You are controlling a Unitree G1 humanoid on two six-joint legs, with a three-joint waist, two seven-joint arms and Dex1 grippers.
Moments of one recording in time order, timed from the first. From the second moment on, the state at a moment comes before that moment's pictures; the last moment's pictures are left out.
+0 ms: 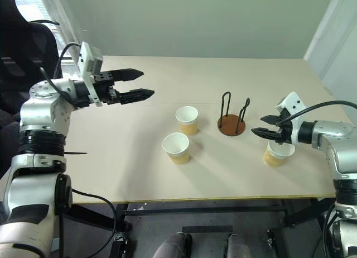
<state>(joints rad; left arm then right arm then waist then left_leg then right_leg) -1.05 0.69 0.07 0.63 -0.32 0.29 -1.24 -0.60 -0.83 -0.06 0.01 0.34 0.66 1.00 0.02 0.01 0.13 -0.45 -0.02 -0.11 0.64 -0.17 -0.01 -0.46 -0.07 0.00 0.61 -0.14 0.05</state>
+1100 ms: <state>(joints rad) -0.95 0.73 0.05 0.41 -0.34 0.35 -1.25 -0.86 -0.63 0.11 0.31 0.16 0.68 0.84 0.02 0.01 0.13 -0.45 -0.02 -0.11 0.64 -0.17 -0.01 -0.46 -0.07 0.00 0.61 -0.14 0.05</state>
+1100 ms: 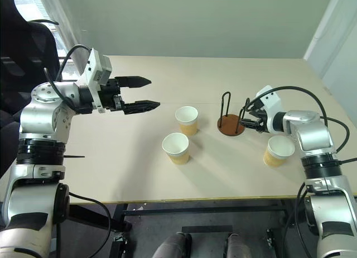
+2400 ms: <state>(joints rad) -0.94 0.76 0.05 0.46 -0.35 0.33 -1.29 -0.89 -0.68 0.17 0.22 0.18 0.74 1.08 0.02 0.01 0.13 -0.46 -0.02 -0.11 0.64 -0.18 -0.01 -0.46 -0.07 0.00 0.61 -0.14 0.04</state>
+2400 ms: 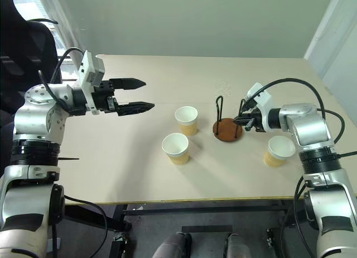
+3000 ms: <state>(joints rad) -0.95 0.77 0.05 0.49 -0.34 0.31 -1.33 -0.76 -0.75 0.19 -0.01 0.23 0.79 1.17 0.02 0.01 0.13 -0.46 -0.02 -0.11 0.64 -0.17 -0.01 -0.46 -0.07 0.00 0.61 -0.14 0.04</state>
